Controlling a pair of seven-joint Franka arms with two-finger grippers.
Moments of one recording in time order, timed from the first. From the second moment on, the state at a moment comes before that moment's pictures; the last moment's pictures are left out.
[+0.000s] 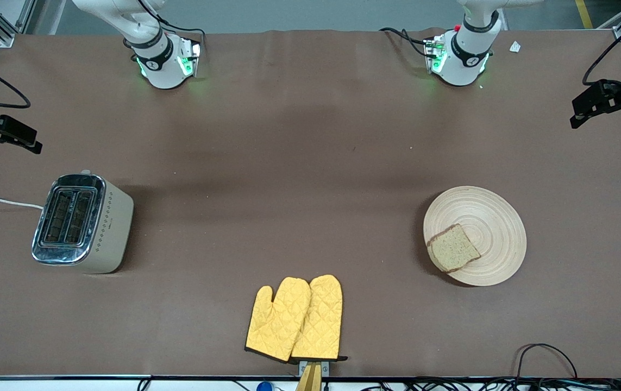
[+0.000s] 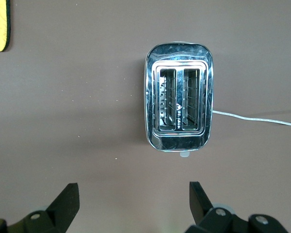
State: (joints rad) left arm 0.03 -0.06 -0.08 -1.54 0.02 1.51 0.01; right arm 0.04 0.05 -0.08 -1.48 -0.01 1.48 0.00
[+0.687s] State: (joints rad) left arm 0.19 0.08 -0.05 -1.54 -0.10 1.57 0.15; right arm 0.04 0.05 -0.08 -1.48 -0.01 1.48 0.00
